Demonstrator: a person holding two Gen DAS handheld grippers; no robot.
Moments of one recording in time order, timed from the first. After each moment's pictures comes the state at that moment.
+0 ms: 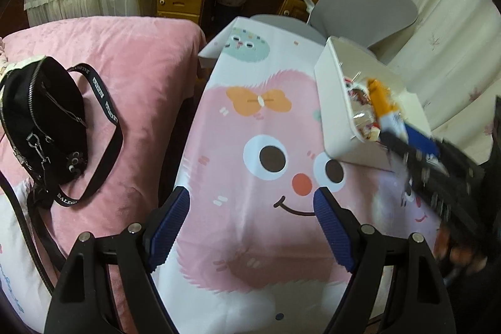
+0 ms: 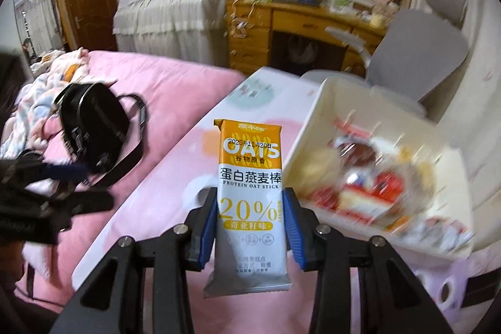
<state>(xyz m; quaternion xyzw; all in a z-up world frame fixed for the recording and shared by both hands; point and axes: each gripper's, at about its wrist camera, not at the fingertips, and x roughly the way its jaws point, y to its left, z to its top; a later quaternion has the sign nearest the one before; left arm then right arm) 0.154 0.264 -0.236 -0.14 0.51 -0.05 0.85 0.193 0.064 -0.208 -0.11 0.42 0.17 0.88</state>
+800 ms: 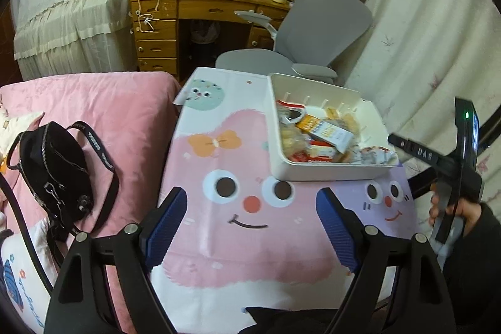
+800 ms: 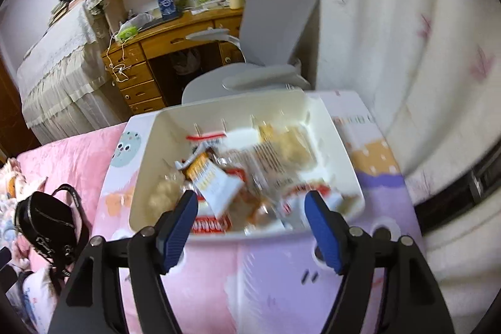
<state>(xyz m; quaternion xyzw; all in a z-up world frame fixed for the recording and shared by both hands) 0.124 0.191 -0.135 -0.08 0.46 -0.08 0.88 0.203 -0.111 -0.160 0.07 0.45 -0.06 0.89</state>
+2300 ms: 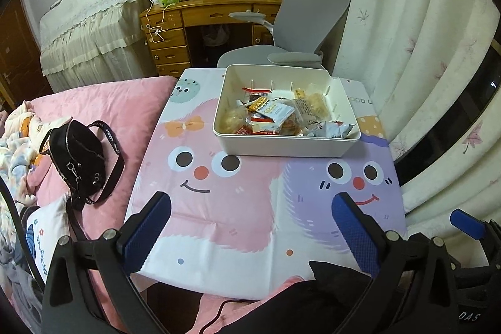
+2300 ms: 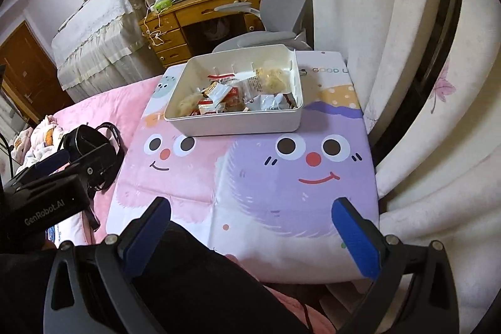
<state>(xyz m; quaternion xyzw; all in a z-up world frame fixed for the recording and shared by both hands) 0.041 0.003 -0.085 -0.01 0.46 0.00 0.89 0.014 -0.176 -0.082 0.06 0.51 0.04 0.86</state>
